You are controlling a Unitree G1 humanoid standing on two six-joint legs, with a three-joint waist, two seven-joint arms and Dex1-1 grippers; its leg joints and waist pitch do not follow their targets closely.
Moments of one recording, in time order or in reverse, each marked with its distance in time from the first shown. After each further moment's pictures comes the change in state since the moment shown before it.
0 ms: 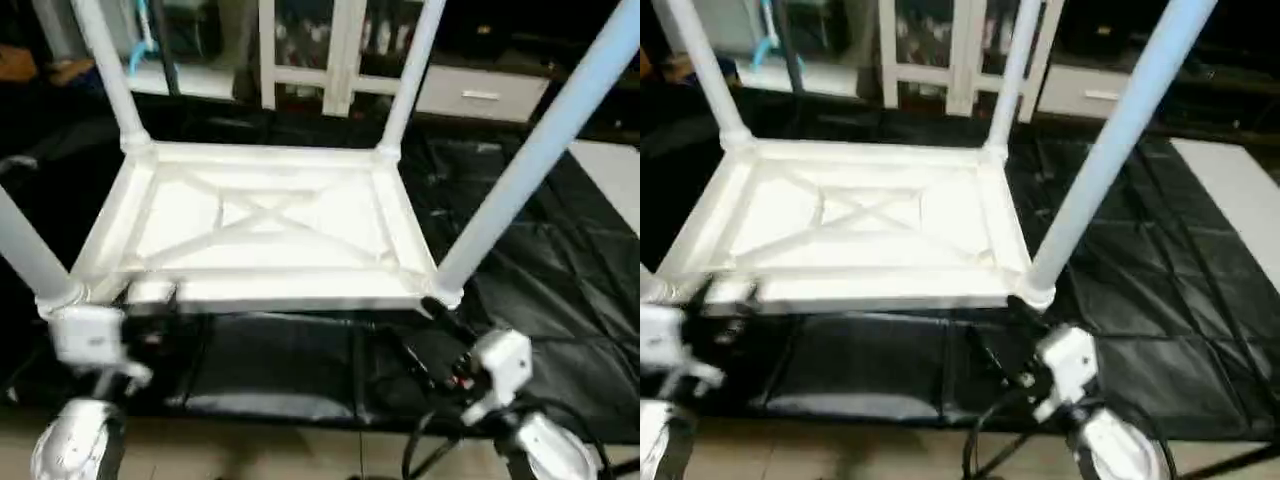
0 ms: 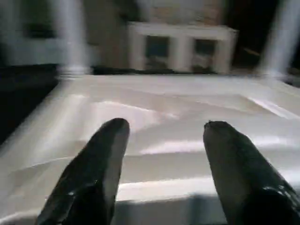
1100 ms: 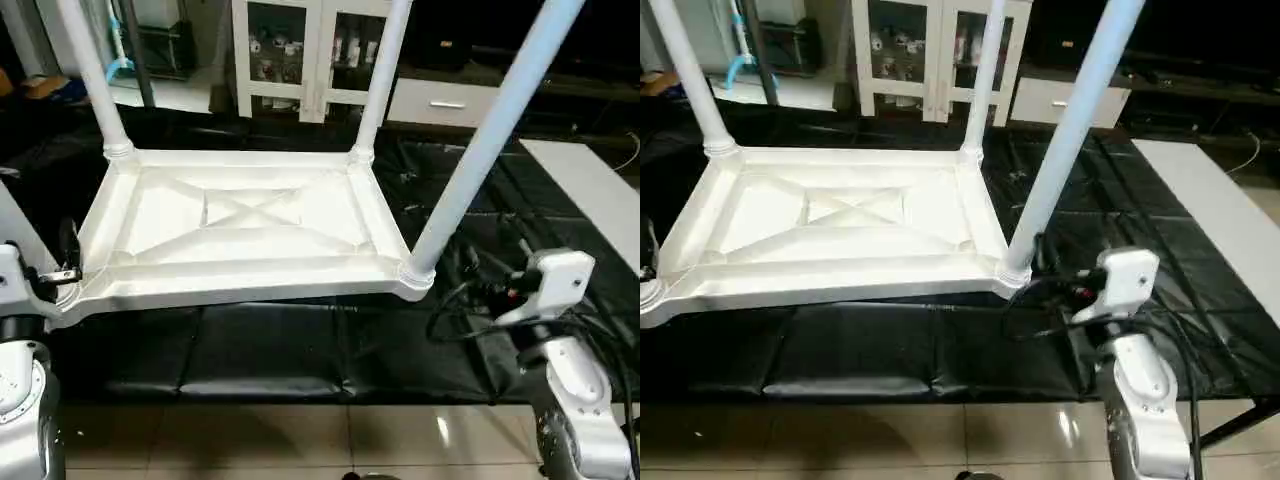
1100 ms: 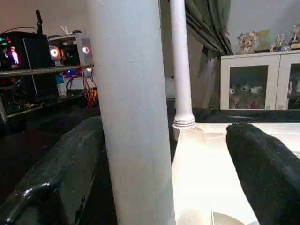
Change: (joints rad) left arm -0.243 0.201 0.161 0.154 0.087 0.072 0.203; right arm -0.328 0.032 -0.222 0.130 0.043 0.191 -0.229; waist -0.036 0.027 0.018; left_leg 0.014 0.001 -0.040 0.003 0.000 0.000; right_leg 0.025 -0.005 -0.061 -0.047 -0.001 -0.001
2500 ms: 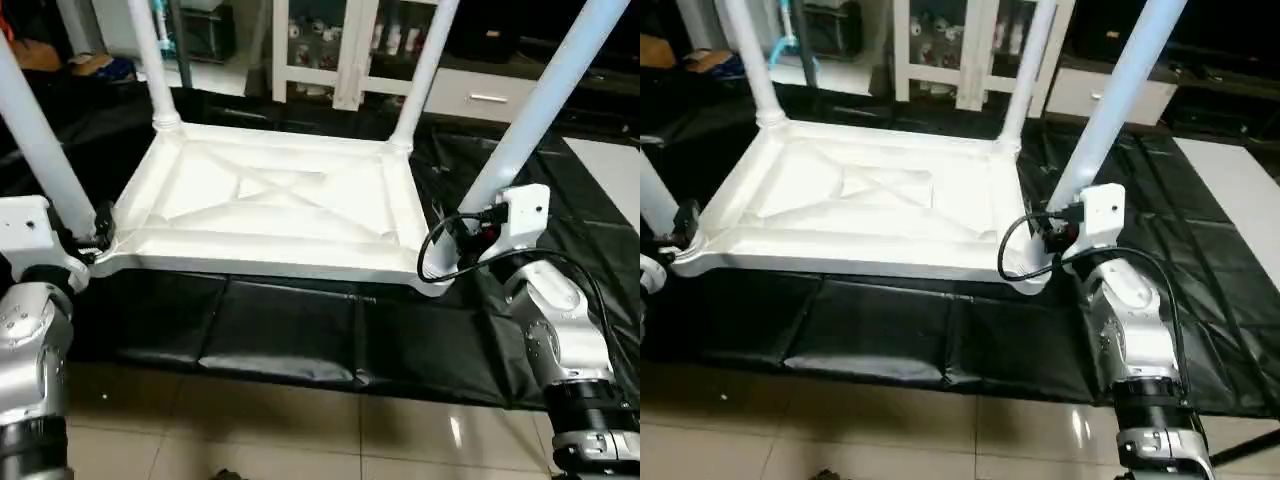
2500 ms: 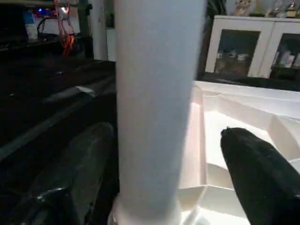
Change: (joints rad) left arm -0.262 0.127 -0.057 0.253 -0.137 0.240 -0.101; right arm -0.391 -0.086 0.005 0.418 -0.013 0.077 0.106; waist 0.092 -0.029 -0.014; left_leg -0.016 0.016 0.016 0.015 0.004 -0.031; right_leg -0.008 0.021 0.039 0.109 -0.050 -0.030
